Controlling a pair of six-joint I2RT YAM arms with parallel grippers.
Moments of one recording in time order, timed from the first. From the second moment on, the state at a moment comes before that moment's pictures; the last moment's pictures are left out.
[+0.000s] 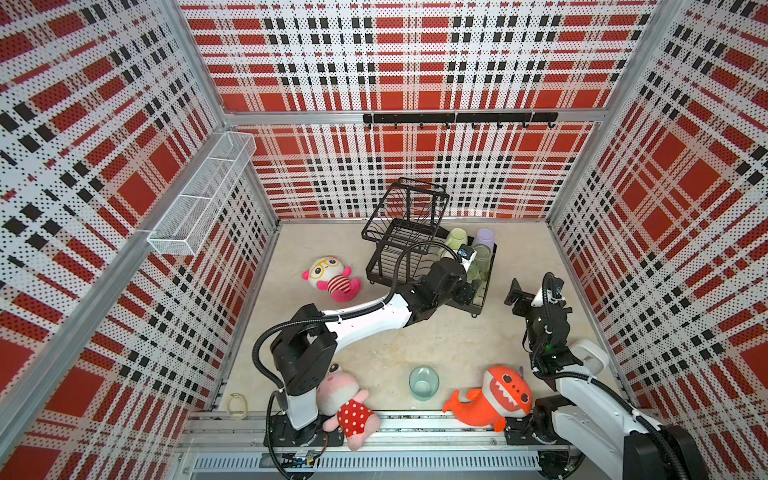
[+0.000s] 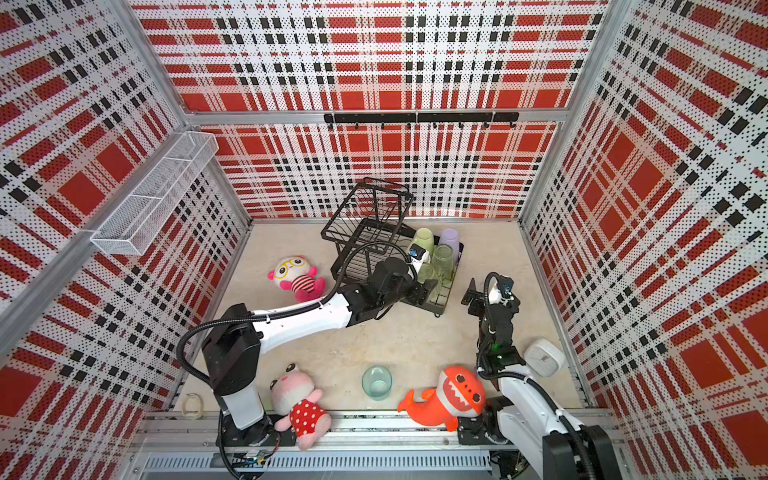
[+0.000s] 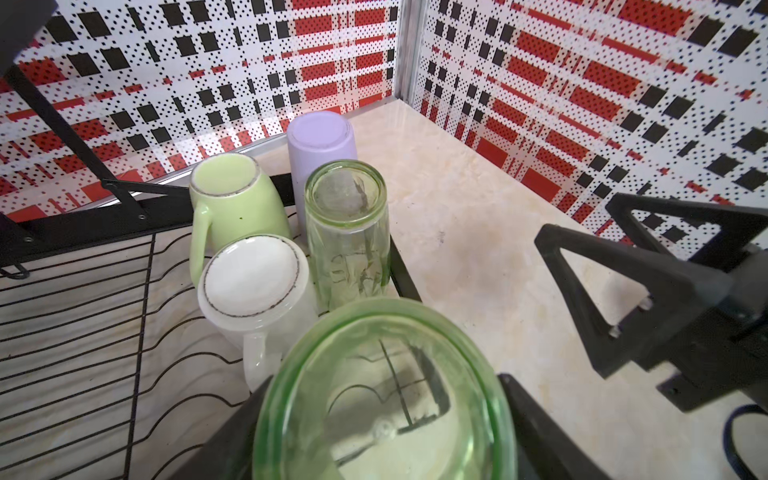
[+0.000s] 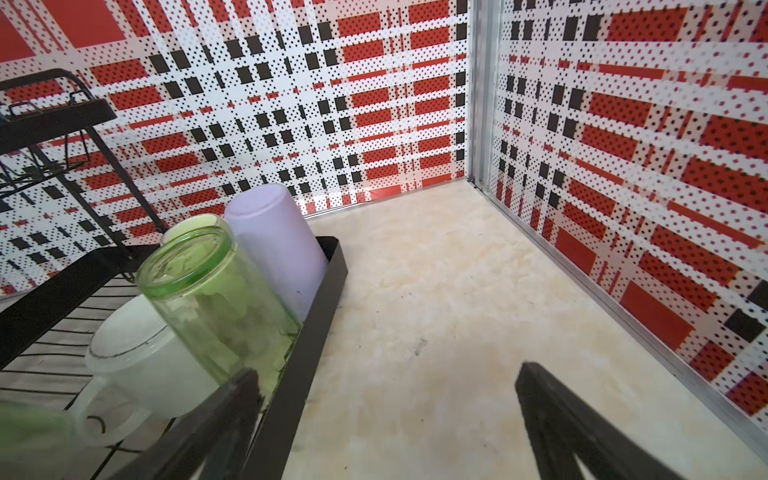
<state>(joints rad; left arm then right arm) -0.95 1.83 1.37 0.02 -0.16 -0.18 0.16 0.92 0.23 0.55 0.36 0.20</state>
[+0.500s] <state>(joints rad) -0.95 1.98 1.43 0.02 -0.19 -0.14 0.16 0.93 0.23 0.57 0.34 0.19</state>
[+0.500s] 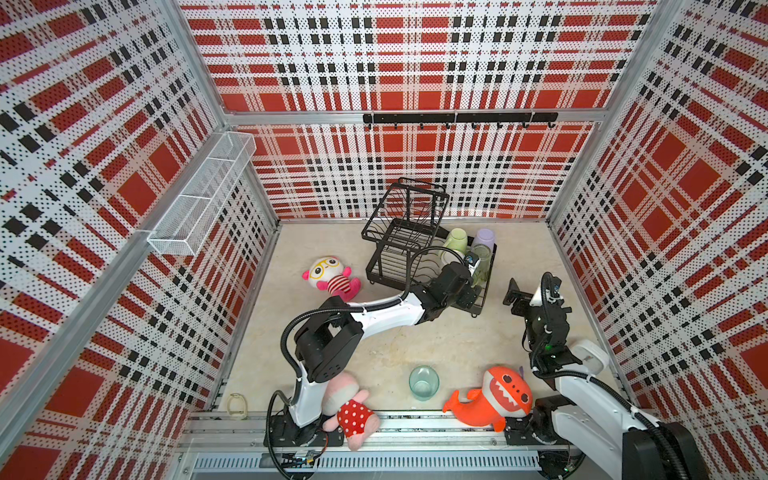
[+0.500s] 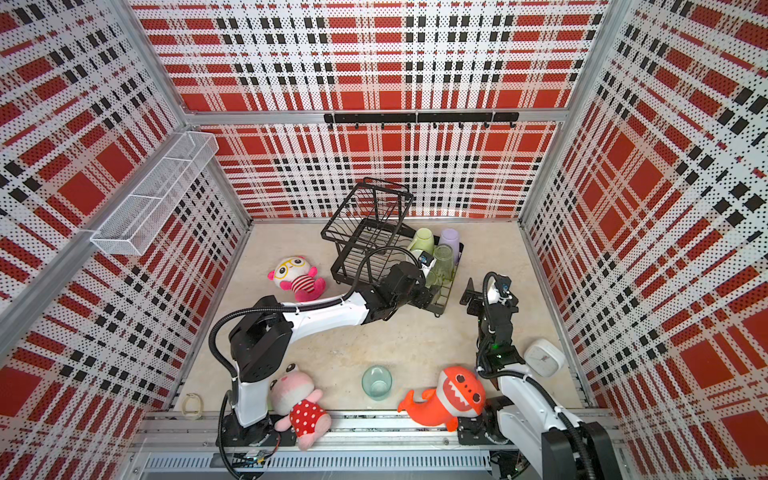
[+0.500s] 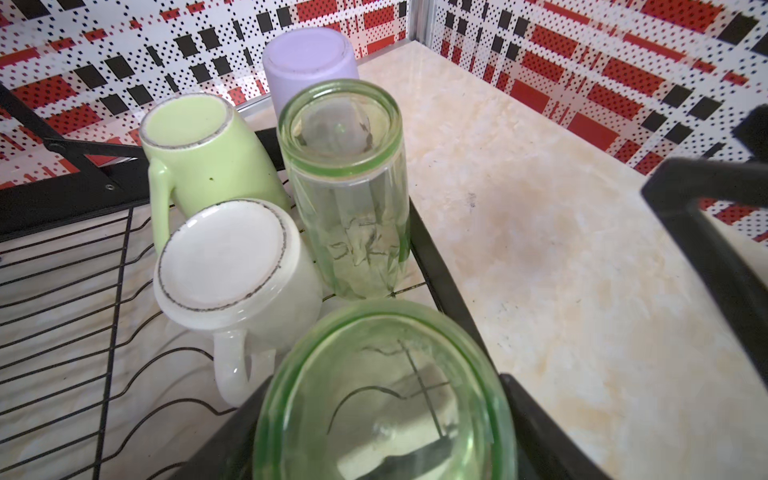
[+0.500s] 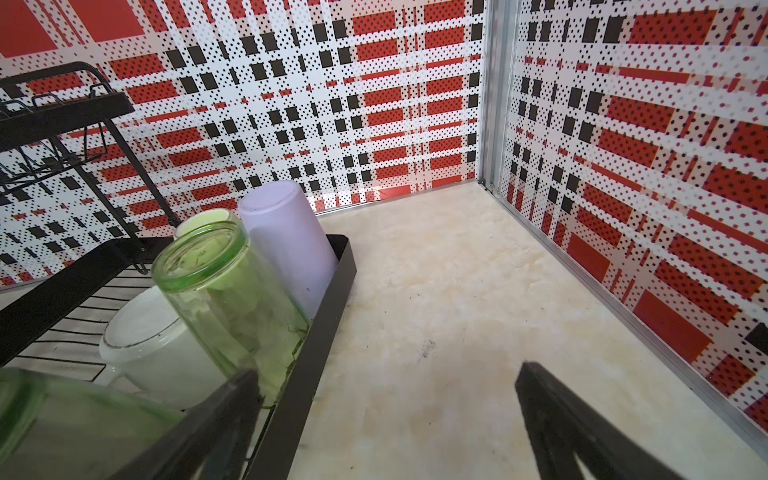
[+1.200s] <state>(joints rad) -0.94 2.11 1.55 0.02 -0.19 -0.13 0.16 0.93 0.23 0.57 0.36 0.16</state>
